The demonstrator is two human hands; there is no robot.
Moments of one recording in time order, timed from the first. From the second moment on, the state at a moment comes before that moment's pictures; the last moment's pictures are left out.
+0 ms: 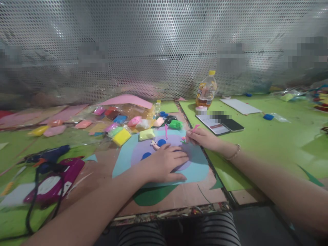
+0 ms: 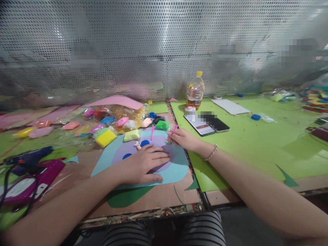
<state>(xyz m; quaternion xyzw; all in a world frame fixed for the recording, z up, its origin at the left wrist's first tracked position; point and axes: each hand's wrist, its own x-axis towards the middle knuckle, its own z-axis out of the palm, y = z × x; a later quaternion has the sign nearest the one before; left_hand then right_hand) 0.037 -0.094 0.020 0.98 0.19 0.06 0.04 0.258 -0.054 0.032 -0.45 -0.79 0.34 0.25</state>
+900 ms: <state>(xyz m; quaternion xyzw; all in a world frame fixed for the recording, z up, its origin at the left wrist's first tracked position) 0.037 -0.094 0.022 0.98 0.19 0.05 0.03 0.255 -0.054 0.031 -0.44 -0.80 0.31 0.25</state>
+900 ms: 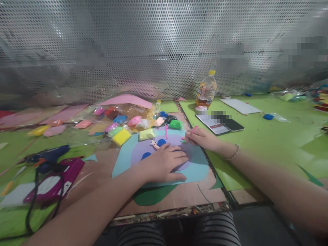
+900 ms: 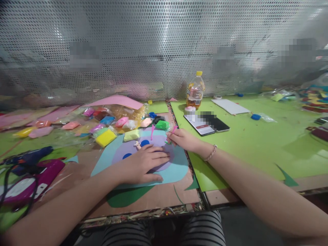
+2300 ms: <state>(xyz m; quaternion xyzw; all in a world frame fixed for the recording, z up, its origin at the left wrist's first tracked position) 0.037 -0.094 0.022 0.98 0.19 0.05 0.03 0.269 -0.061 0.040 -0.28 -0.94 0.12 0.14</state>
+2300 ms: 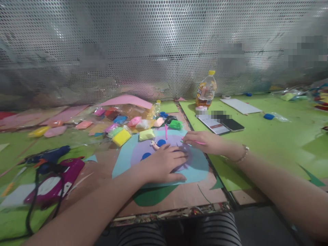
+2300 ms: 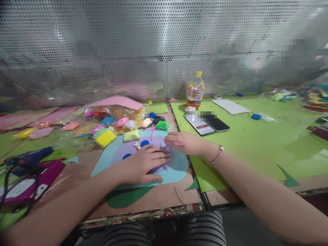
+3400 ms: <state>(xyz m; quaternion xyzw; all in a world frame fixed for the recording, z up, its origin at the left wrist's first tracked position) 0.038 -0.098 0.026 0.97 0.20 0.06 0.07 0.265 -0.061 0.040 -0.29 -0.93 0.14 0.19</state>
